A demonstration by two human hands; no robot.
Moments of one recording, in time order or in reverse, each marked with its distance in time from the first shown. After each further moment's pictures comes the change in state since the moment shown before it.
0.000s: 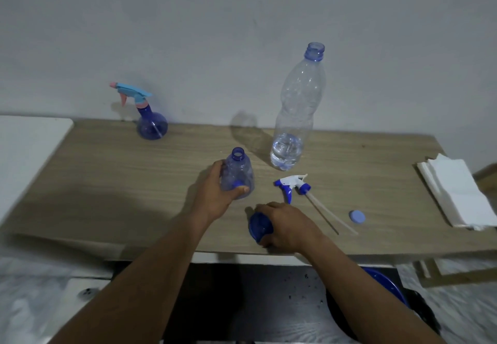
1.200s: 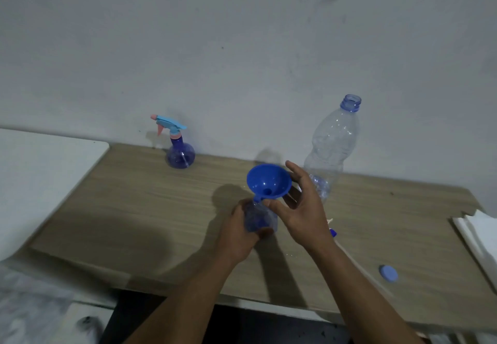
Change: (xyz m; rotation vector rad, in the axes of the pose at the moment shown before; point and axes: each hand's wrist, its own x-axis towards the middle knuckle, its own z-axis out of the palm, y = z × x) left_hand -0.001 -0.001 0.002 -0.153 0.005 -0.024; right_hand 0.045 -0.051 -0.069 1.082 0.655 -0.189
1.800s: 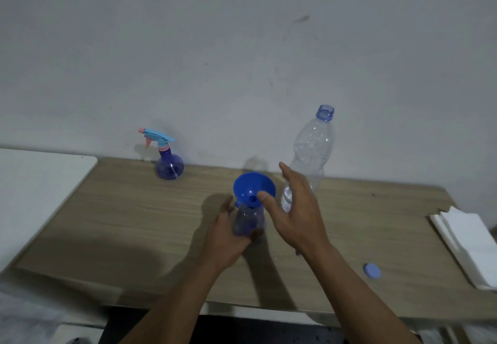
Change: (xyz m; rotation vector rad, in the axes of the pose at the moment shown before) left_hand -0.019 0.032 -0.012 0.109 0.014 0.013; right_hand -0.009 -0.031 -0.016 -0.465 0.099 -0.142
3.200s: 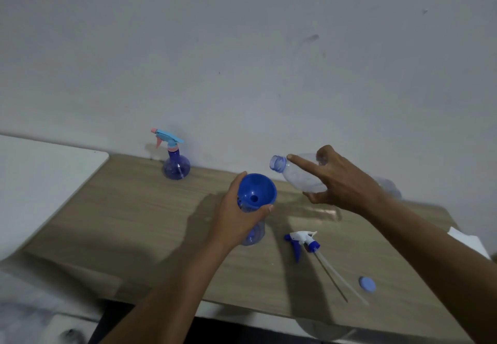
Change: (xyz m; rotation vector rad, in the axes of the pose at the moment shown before) left_hand 0.015 0.043 0.002 -0.236 0.142 0.188; right_hand 0.085 0.009 -0.106 -0.878 -0.377 -0.532
